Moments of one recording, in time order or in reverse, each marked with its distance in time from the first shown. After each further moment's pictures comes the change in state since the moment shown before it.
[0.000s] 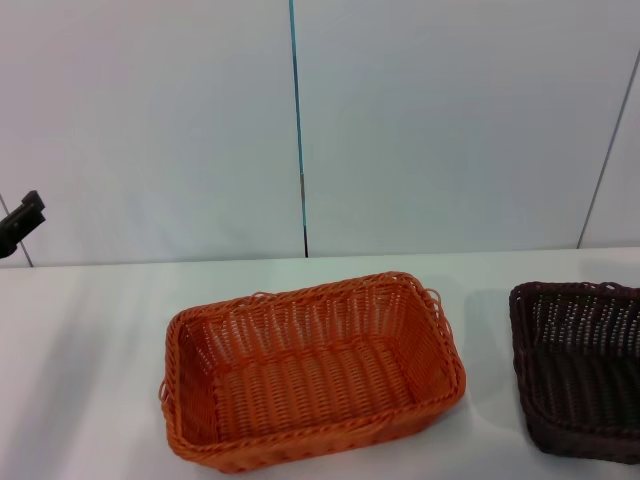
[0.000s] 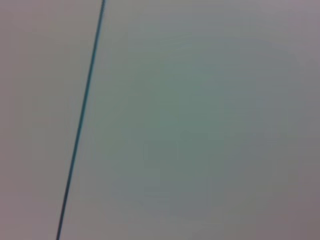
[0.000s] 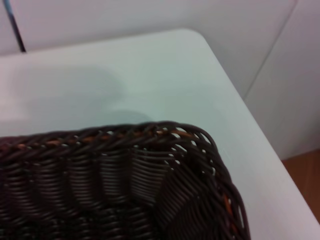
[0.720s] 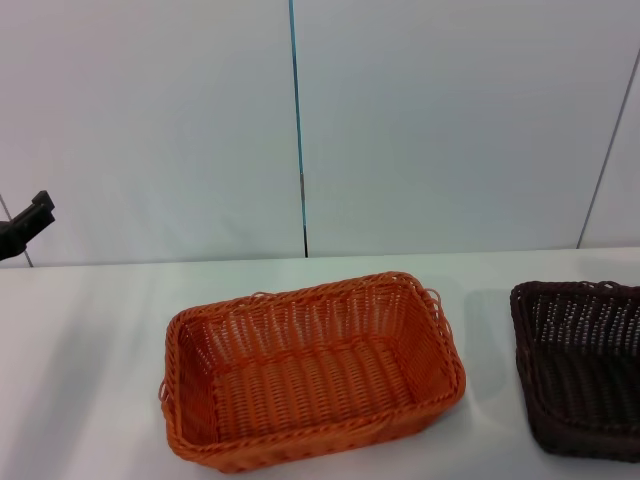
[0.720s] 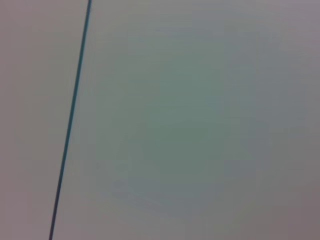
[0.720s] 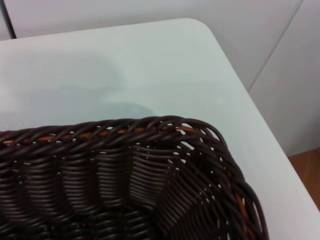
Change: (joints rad) left arm -0.009 0.001 0.012 0.000 0.019 0.011 -0.005; right arm 0.112 -0.012 -0.016 -0.229 0.000 -0.114 0.000
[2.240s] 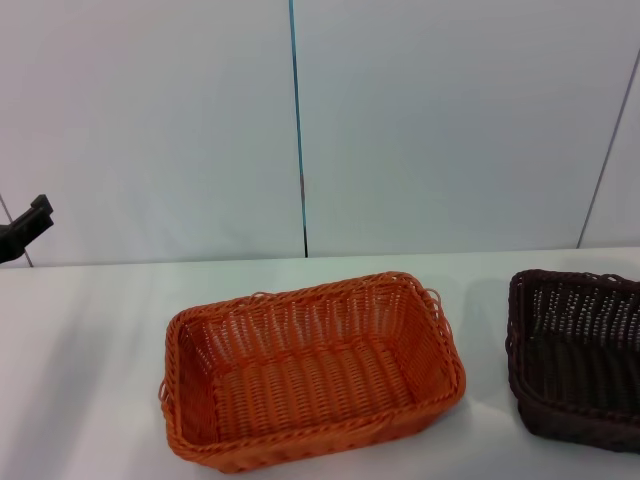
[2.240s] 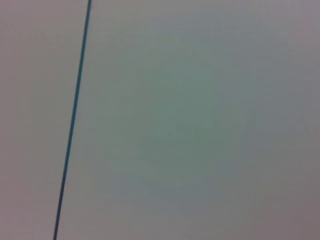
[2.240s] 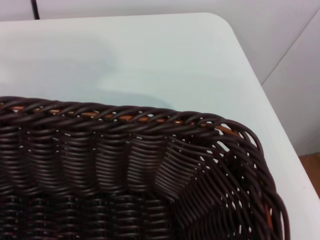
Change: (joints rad) left arm 0.002 0.000 -0.003 -0.001 0.015 0.005 0.000; right arm 0.003 -0.005 -0.072 0.055 -0.001 0.072 0.001
